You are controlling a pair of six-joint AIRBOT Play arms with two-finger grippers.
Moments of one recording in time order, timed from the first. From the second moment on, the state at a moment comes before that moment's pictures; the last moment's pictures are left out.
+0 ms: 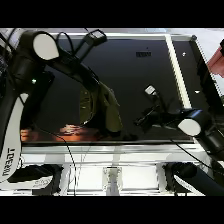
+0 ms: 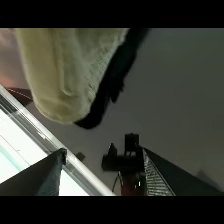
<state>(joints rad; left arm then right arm) -0.51 -1.41 1.82 1.30 -1.51 -1.14 0.55 -0.76 0.80 -1.32 0.99 1.32</state>
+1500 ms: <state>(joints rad) -0.55 -1.43 1.82 1.46 -1.58 -1.15 0.80 -1.03 0.83 -1.50 0.67 1.61</state>
